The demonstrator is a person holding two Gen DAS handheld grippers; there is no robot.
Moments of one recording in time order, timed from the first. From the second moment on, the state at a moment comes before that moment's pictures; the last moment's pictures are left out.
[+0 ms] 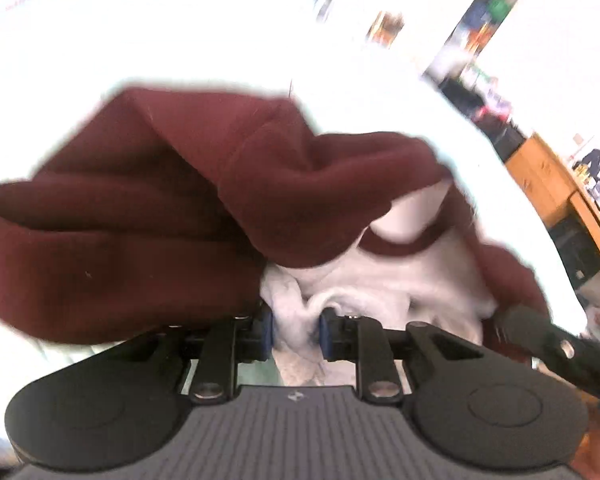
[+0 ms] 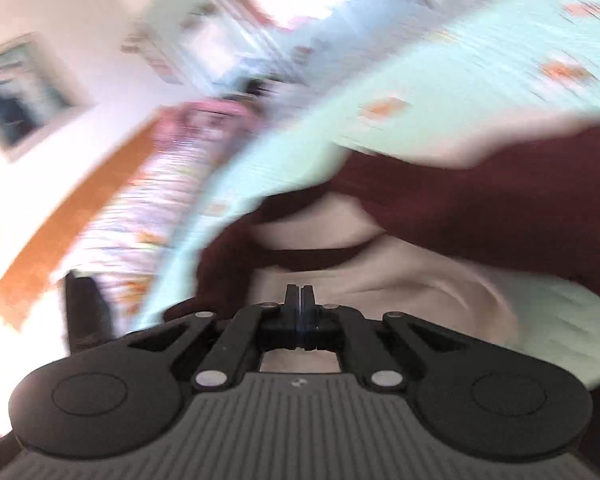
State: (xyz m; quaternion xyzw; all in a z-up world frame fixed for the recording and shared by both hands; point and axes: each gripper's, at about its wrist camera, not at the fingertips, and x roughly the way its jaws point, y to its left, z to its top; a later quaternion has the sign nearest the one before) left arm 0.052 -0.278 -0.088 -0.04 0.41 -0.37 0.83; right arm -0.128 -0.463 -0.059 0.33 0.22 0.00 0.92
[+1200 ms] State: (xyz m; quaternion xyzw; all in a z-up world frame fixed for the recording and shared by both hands) left arm 0.037 -0.213 -0.067 -0.02 0.41 -0.37 0.84; right arm -0.127 -0.446 -0.063 0.24 0.23 -0.14 0.93
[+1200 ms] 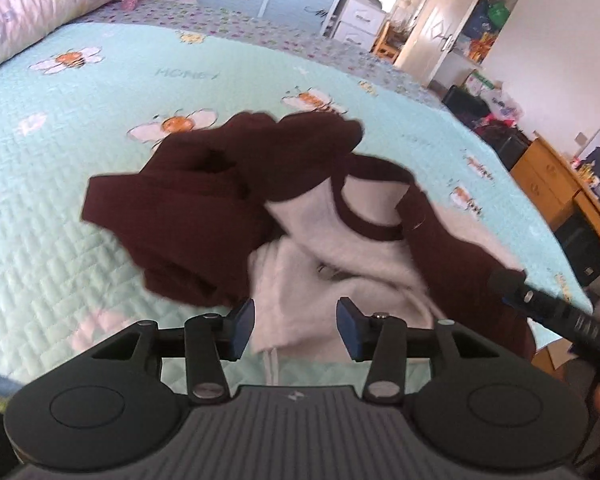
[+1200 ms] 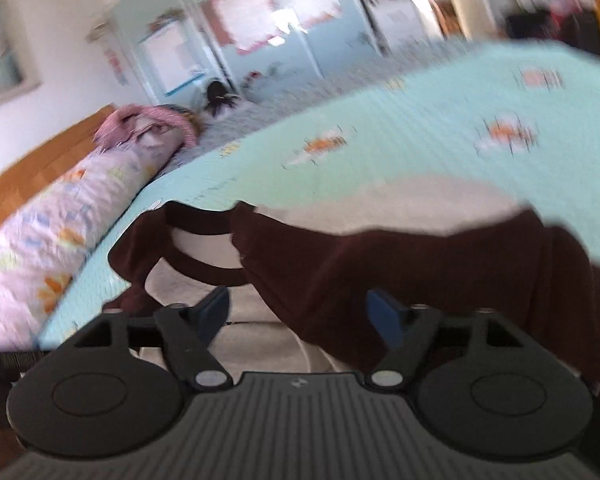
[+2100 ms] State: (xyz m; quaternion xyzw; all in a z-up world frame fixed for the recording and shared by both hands) left arm 0.085 -0.306 -0.086 0.11 0.38 -0.36 0.84; right arm -0.034 -0.469 -0.045 0.01 0.25 -0.26 0.93
